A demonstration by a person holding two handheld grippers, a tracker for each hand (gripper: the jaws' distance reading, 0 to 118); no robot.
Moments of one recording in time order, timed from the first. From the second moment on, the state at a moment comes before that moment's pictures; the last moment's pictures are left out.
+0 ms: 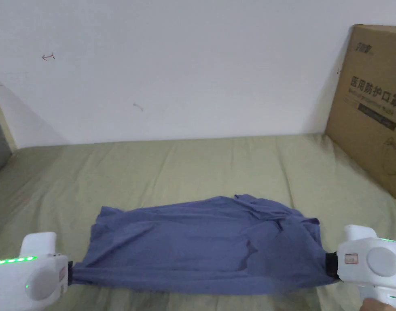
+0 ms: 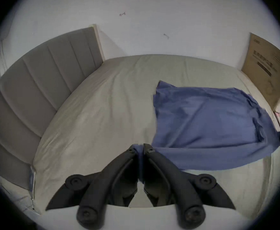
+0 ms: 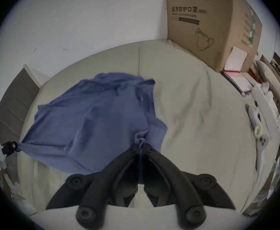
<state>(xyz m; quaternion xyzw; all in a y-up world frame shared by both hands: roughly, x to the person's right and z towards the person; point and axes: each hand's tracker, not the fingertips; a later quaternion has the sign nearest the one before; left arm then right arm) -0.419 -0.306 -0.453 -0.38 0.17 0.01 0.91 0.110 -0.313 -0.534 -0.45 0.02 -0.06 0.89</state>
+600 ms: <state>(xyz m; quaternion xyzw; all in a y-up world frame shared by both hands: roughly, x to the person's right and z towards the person) -0.392 -0.354 -0.168 -0.44 0.16 0.06 0.88 0.158 -0.348 -0.257 -0.48 0.00 -0.12 0.87</state>
